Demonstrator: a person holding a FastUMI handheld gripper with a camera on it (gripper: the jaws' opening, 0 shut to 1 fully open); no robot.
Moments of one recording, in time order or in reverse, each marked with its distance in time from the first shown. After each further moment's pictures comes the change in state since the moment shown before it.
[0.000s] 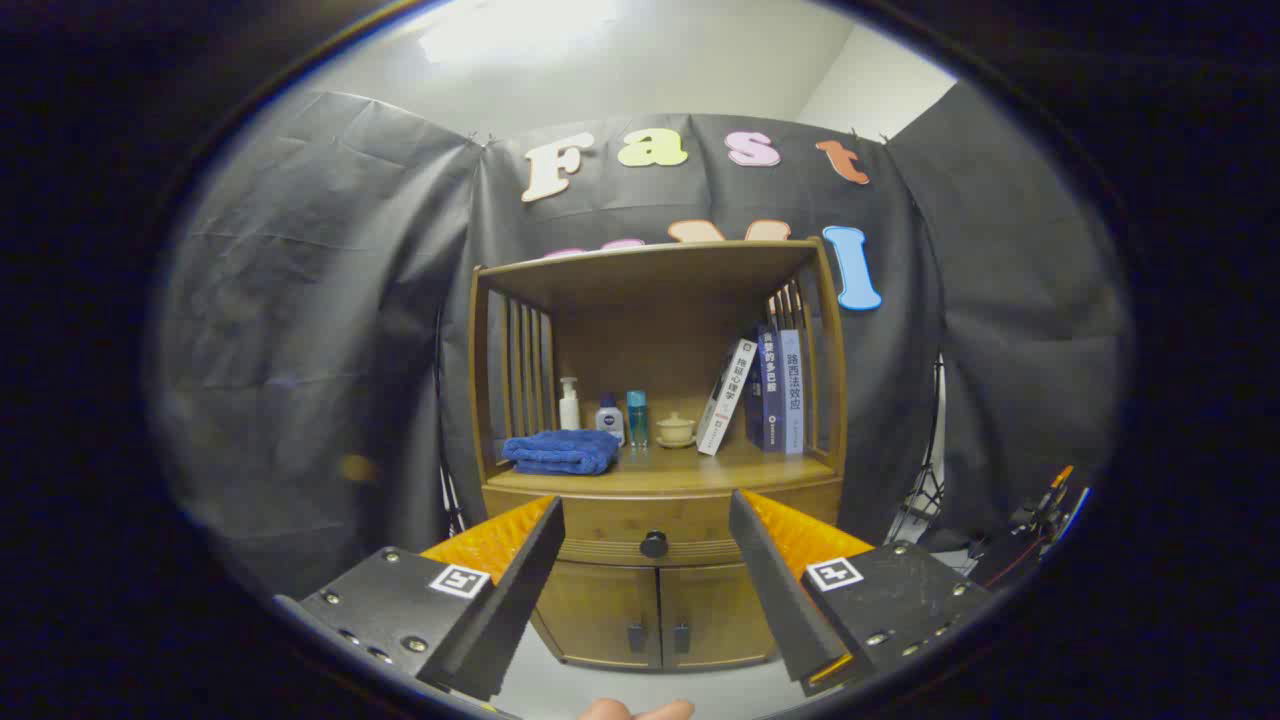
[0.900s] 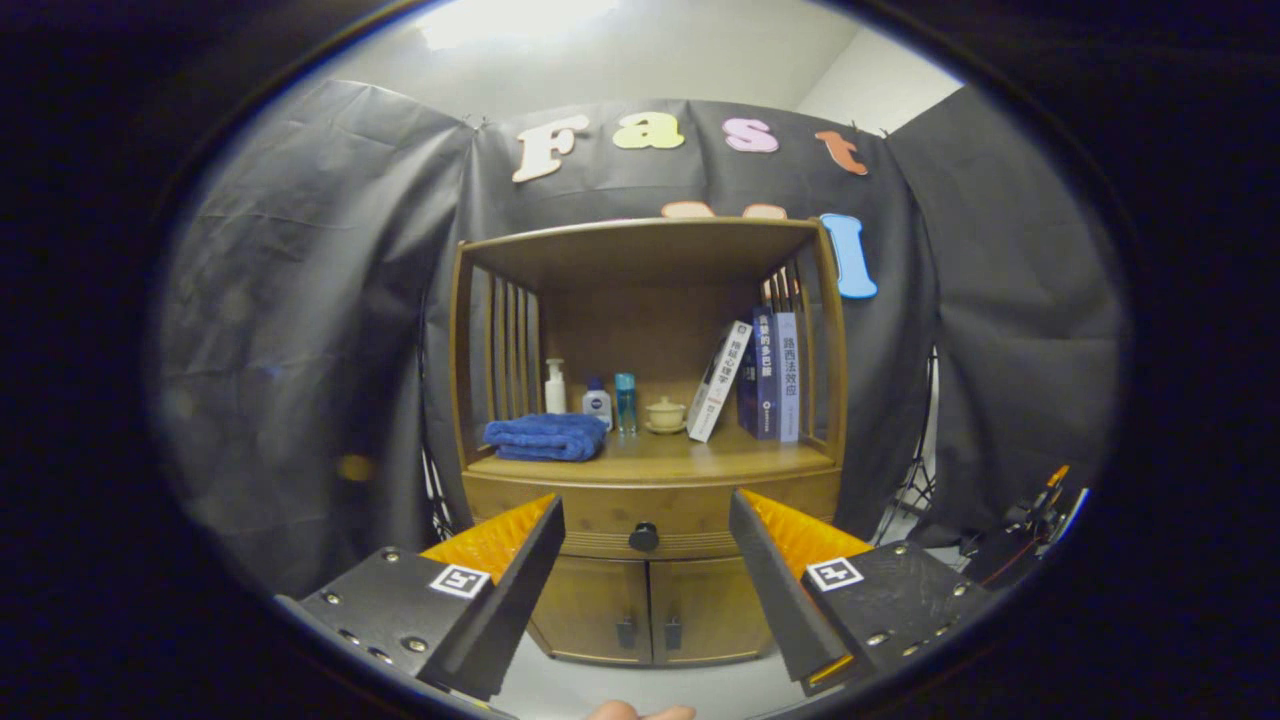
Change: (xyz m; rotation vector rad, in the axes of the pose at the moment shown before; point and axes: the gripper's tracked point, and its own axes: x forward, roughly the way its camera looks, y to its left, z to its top) arm 0.033 -0.003 -0.027 -0.019 0.052 -0.049
